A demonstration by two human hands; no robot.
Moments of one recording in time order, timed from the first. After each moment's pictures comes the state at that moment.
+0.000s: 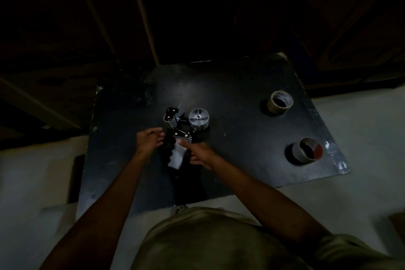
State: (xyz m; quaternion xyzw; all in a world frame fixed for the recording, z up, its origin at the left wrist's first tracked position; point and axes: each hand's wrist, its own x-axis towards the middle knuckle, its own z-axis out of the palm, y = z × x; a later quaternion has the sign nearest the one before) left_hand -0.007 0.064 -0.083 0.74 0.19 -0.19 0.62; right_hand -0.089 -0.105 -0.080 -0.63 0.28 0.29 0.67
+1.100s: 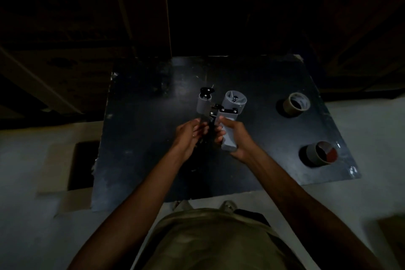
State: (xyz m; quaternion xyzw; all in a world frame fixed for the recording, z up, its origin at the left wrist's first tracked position) left_hand -0.045 0.023 -0.014 0.51 0.23 -0.29 0.78; right_hand -0.086 -0.111 0.005 -0.34 0.30 0.14 0.88
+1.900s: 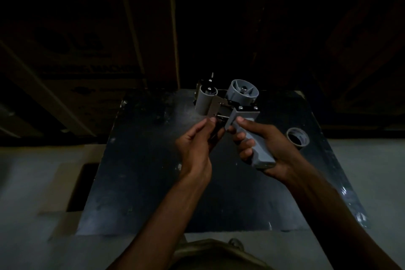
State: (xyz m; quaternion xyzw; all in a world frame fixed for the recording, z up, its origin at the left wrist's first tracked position) left_hand -0.088 -0.039 0.117 0.43 0.20 -0.07 0.88; right_hand -0.116 -0.168 0.173 -0.46 0.20 0.21 0.84
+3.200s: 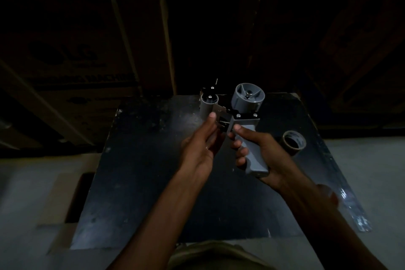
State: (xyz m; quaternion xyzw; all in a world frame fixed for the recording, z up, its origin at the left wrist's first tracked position) left_hand -0.074 -0.053 0.137 0.39 0.23 -0.19 0.87; right_hand -0.117 -0.181 0.164 -0.50 0.22 0.15 0.82
